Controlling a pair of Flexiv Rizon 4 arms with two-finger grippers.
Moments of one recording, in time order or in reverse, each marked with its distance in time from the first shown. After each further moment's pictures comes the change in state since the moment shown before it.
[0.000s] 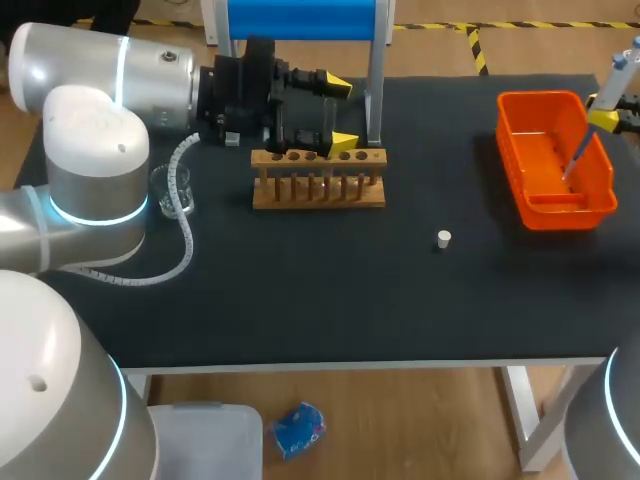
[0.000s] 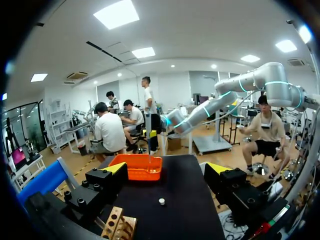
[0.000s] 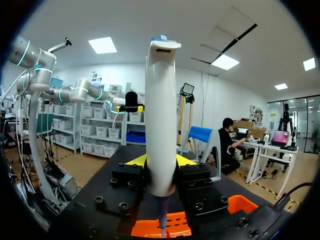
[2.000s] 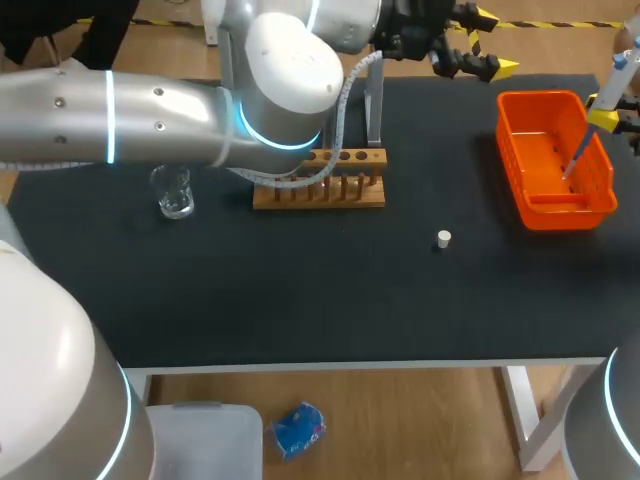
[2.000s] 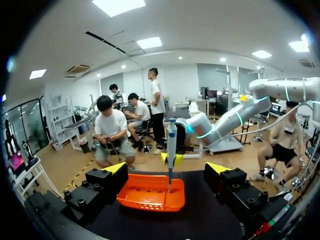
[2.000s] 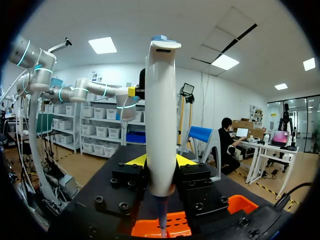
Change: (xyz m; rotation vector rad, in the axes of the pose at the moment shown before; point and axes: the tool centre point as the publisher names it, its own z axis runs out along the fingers) left arm -0.090 -0.074 0.196 -0.074 -0.043 -0.015; right arm 0.000 0.000 0.000 0.000 0.000 0.000
